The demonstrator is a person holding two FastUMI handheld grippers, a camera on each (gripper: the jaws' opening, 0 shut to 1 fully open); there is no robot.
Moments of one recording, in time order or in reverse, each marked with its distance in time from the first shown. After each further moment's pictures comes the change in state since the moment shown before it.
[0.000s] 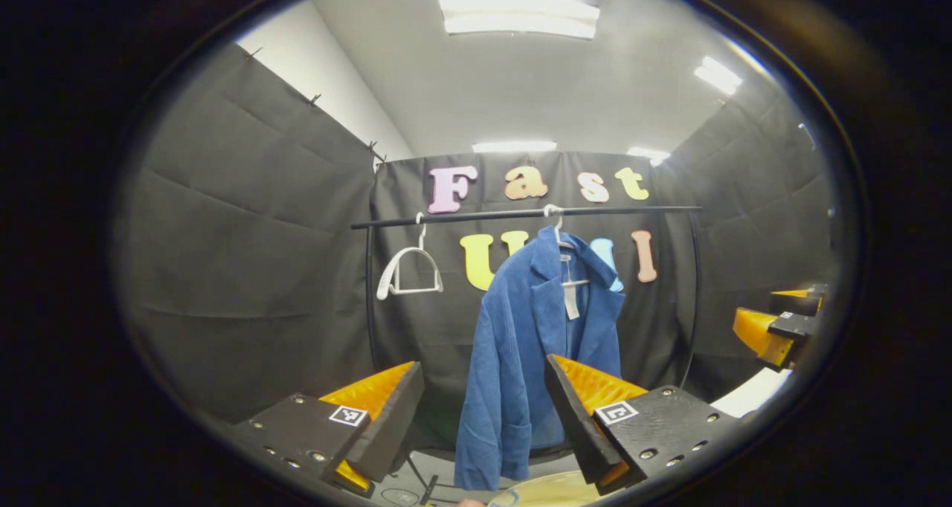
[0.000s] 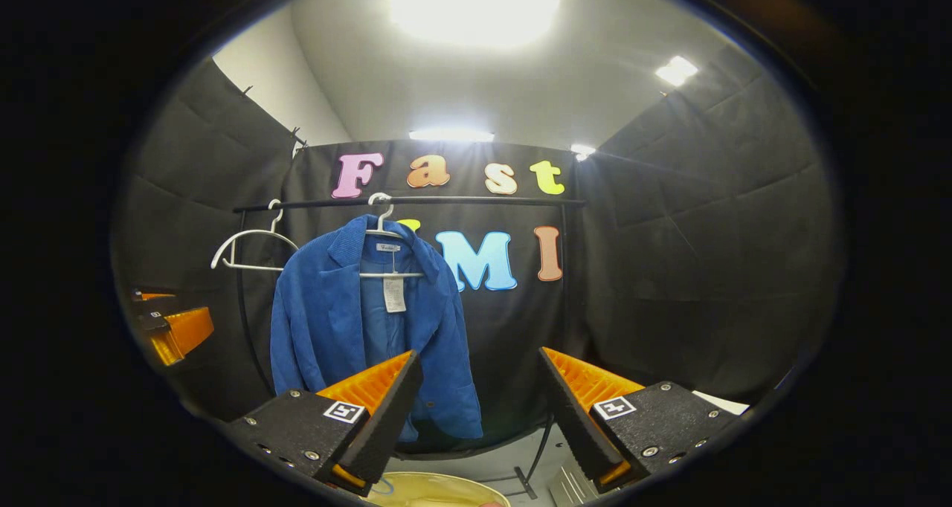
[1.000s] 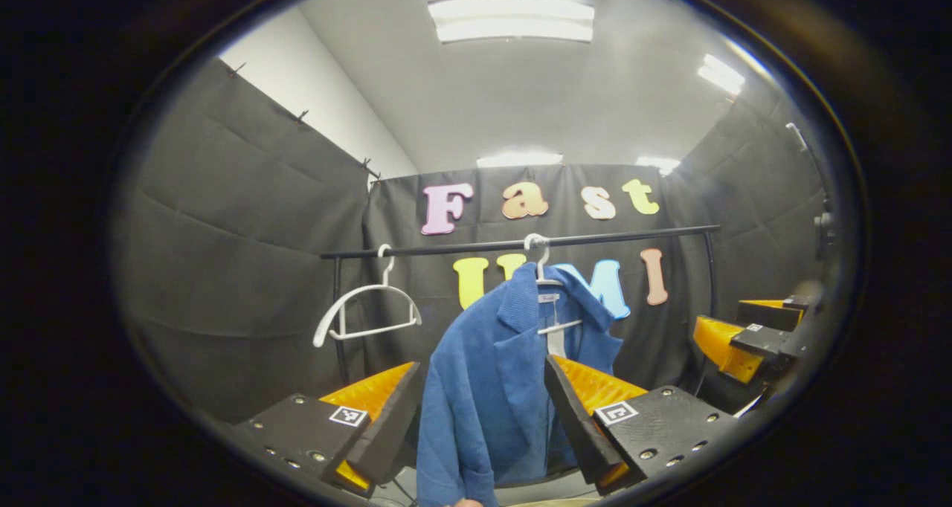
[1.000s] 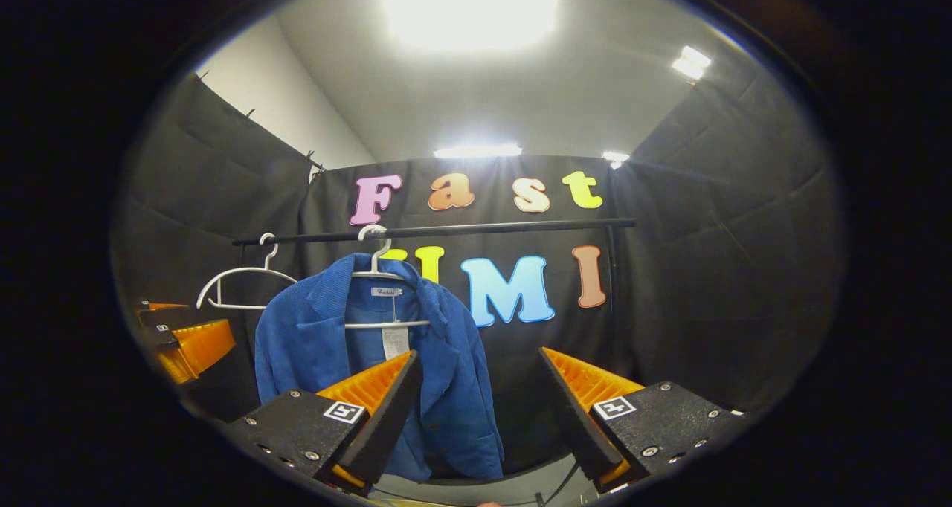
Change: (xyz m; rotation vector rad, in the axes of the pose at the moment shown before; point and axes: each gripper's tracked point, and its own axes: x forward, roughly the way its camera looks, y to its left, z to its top) left arm 0.099 -0.086 0.052 0.021 -0.046 0.054; right arm 0.144 0.001 0.050 0.036 -0.073 0.190
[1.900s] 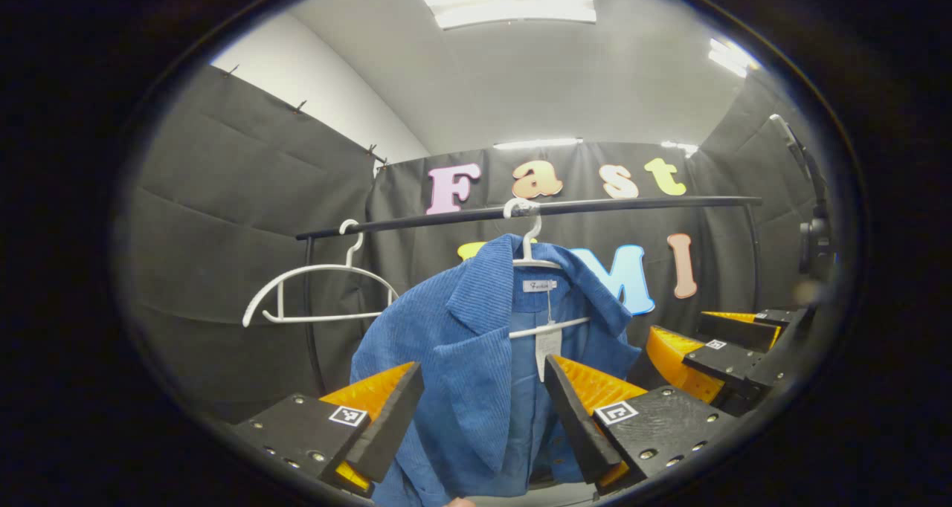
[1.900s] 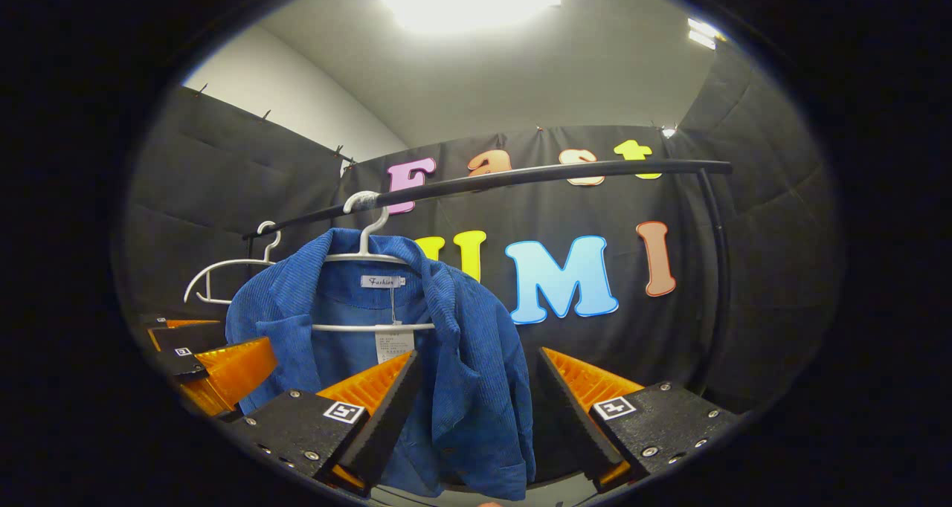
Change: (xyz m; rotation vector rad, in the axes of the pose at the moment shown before) left arm 0.099 -0.057 -0.040 0.002 0.042 0.119; right arm 0.136 0.008 -0.045 0.047 0.045 0.234
